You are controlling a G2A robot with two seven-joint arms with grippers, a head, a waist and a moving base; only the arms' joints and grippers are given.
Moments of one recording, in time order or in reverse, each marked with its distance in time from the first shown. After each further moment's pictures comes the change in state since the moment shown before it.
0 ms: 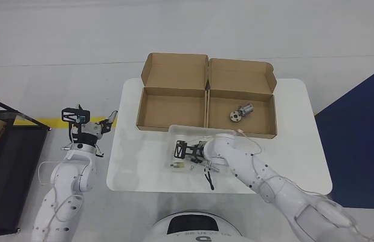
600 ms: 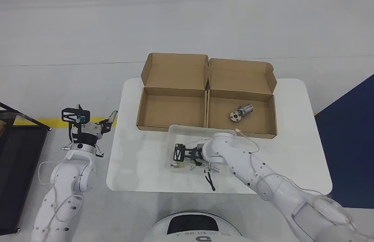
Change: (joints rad) left arm 0.000 0.000 0.000 0.000 0.000 0.000 0.000; right arm 0.022 -0.021 -0.020 0.049 0.029 -0.049 0.038
